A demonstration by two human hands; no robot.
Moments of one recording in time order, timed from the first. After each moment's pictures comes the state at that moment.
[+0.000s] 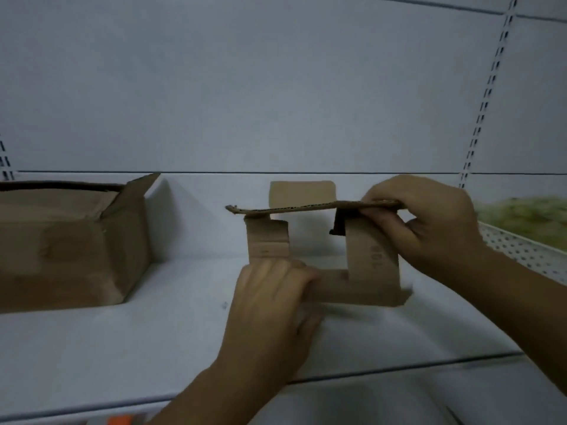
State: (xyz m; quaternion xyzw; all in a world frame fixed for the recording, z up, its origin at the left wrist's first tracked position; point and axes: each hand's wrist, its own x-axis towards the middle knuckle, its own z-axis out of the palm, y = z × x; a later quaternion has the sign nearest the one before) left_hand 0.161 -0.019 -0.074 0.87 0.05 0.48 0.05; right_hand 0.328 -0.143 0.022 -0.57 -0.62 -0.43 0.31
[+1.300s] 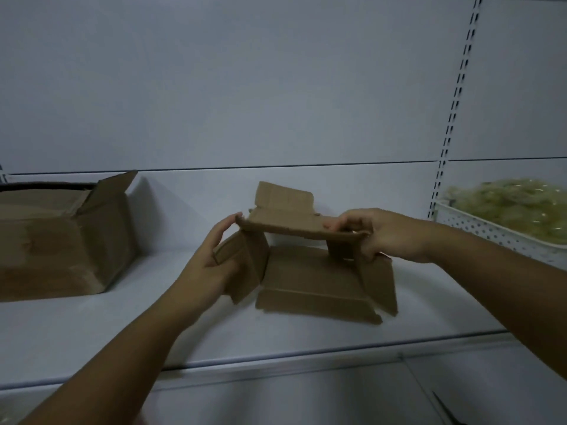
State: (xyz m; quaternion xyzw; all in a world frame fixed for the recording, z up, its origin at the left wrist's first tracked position) left_hand 0.176 0.024 -0.064 0.79 0.15 0.32 0.51; right_hand 0.397 -0.157 0.002 -0.73 -0.53 0.23 0.35
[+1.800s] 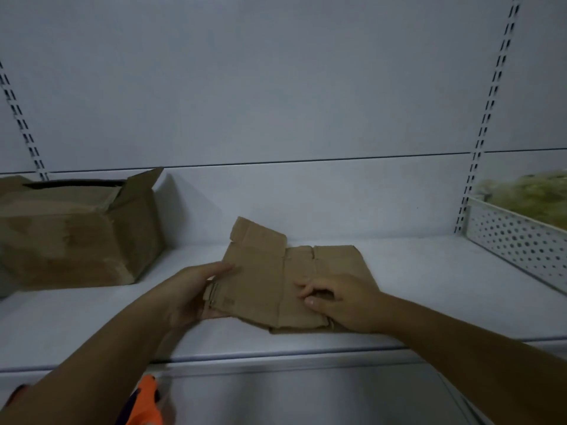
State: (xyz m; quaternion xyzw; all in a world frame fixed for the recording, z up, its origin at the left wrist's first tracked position) left_hand 0.143 0.068 -0.080 0.55 0.34 0.14 0.75; right_hand 0.350 -0.112 -0.101 -0.69 -0.65 0.16 0.26
